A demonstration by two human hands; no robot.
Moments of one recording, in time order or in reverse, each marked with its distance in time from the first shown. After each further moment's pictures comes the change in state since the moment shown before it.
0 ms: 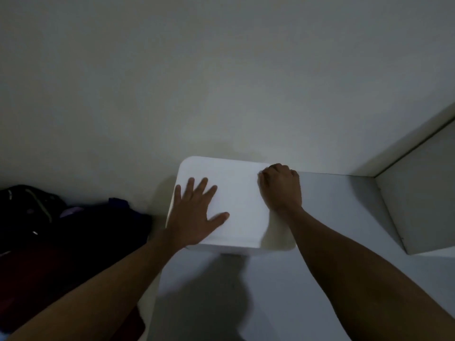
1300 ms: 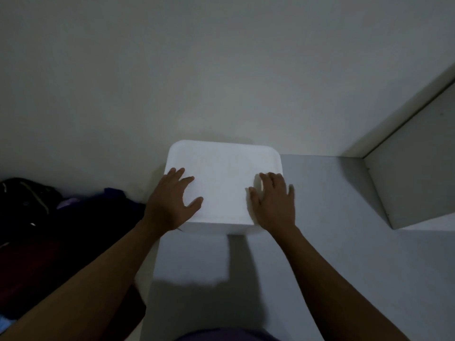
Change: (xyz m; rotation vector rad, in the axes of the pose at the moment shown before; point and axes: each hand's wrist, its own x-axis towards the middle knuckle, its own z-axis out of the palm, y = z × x) left_hand -0.030 -0.016 -0.010 -0.184 0.107 -0.010; right_hand -0.096 -0.003 -0.011 0.125 -0.155 0.124
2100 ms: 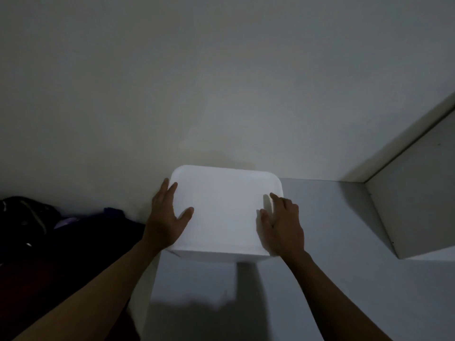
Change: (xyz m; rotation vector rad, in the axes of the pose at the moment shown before) left_hand 0.021 -0.014 0.006 -0.310 0.199 -0.229; right_hand 0.015 0.020 -0.005 0.214 0.097 0.031
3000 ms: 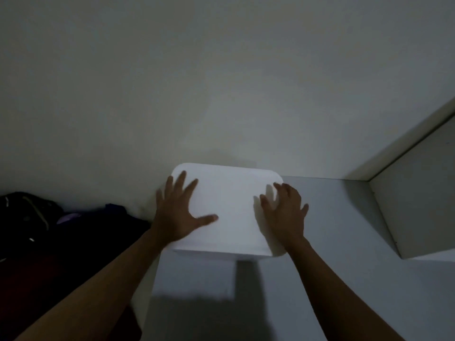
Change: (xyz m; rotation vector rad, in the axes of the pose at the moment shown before) left_hand 0.013 0.031 0.000 0.333 -0.212 0.076; right_hand 0.029 -0.008 0.000 -0.012 -0.016 0.141
